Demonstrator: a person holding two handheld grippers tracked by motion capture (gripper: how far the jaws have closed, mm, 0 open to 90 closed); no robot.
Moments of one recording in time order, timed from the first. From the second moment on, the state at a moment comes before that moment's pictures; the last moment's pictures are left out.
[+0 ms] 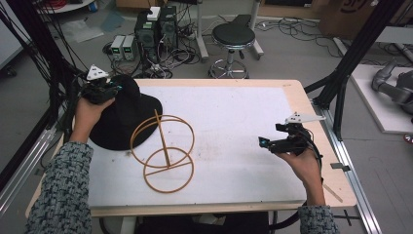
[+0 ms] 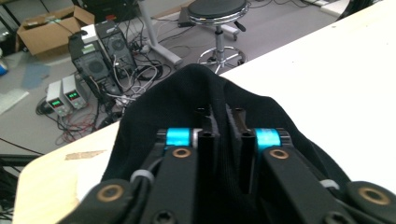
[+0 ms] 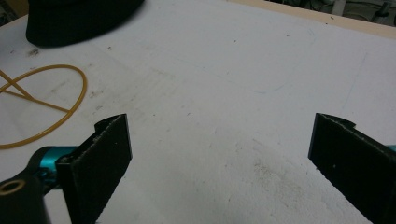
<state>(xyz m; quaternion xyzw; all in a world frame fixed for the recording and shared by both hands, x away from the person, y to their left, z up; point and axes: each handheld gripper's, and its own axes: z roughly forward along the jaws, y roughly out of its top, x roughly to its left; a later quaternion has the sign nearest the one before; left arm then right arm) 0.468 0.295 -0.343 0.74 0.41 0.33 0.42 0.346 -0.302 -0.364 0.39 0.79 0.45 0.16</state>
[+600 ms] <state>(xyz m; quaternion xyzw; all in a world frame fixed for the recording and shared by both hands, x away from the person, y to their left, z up) 0.456 0.305 -0.320 0.72 0.40 0.34 0.45 0.346 -0.304 -0.363 0.39 0.78 0.46 0.16</state>
